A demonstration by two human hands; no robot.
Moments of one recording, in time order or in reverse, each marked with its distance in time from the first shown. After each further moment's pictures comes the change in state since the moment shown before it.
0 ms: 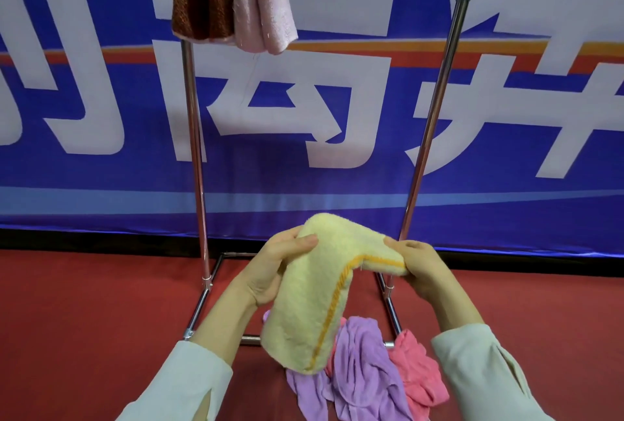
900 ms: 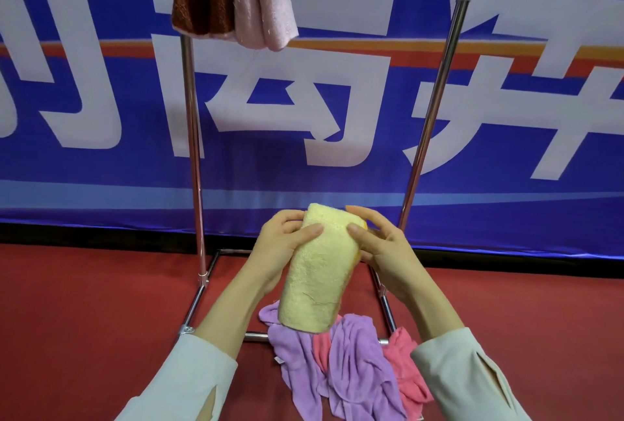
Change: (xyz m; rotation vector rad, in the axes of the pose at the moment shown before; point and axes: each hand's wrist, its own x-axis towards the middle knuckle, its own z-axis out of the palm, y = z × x) left_hand 0.012 0.001 0.010 0.154 0.370 0.124; right_hand -0.053 -0.021 0.036 0.088 -0.388 -0.329
